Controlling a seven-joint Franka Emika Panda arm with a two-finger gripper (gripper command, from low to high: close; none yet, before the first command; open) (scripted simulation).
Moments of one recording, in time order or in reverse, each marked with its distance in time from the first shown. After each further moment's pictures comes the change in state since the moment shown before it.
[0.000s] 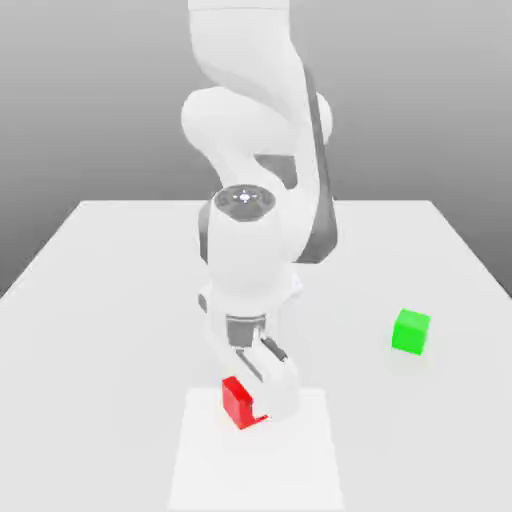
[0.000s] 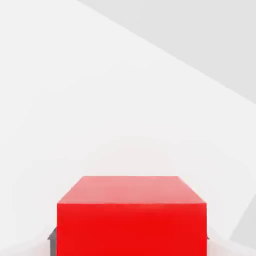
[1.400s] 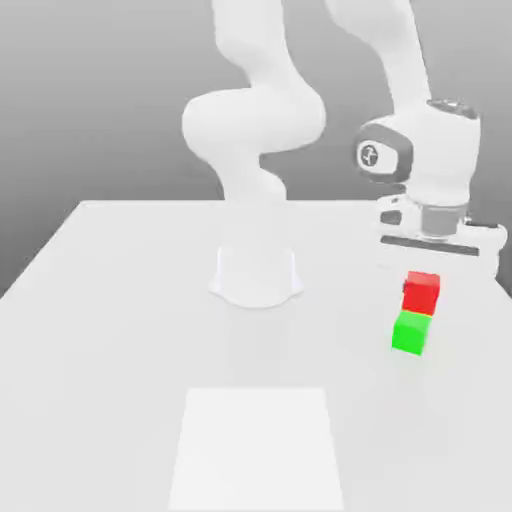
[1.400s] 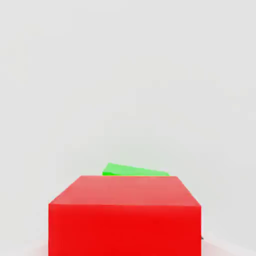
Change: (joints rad) arm 0.575 -0.339 0.556 -0.133 0.386 -0.185 0.051
